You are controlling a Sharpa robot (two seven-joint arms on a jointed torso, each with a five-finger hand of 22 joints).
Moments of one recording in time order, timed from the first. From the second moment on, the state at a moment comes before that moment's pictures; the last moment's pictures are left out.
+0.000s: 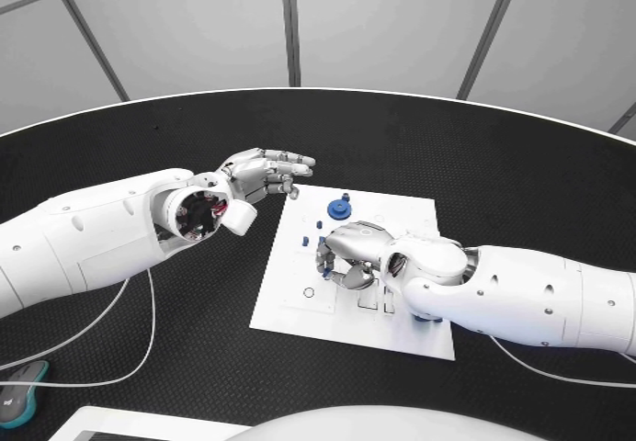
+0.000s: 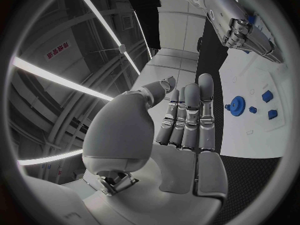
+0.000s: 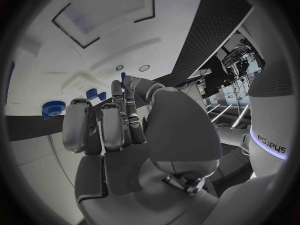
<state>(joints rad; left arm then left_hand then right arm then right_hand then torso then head) 1.30 -0.74 -0.09 1.34 0.04 0.05 0.11 1.32 -0.16 0.63 -0.10 0.06 0.90 0.18 0.29 0.16 0.82 0.12 0.75 0.07 1.00 0.04 1.31 0.23 0.18 1.01 0.12 0.93 0.63 1.15 -0.64 -0.15 1.56 -1.70 -0.28 -0.11 1.35 -0.15 0.66 -0.05 0.19 1.02 0.13 0.35 0.34 1.20 0.06 0.20 0.24 1.47 -0.02 1.35 1.24 0.07 1.47 0.08 1.32 1.31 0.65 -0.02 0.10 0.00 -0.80</state>
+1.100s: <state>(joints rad) 1.30 -0.74 -0.09 1.34 0.04 0.05 0.11 1.32 -0.16 0.63 -0.10 0.06 0.90 0.18 0.28 0.16 0.82 0.12 0.75 0.07 1.00 0.04 1.31 0.23 0.18 1.01 0.12 0.93 0.63 1.15 -0.64 -0.15 1.55 -1.70 -0.25 -0.13 1.35 -0.15 0.66 -0.05 0.19 1.02 0.13 0.35 0.35 1.20 0.06 0.19 0.24 1.47 -0.02 1.35 1.24 0.07 1.47 0.08 1.32 1.31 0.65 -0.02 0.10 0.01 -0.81</state>
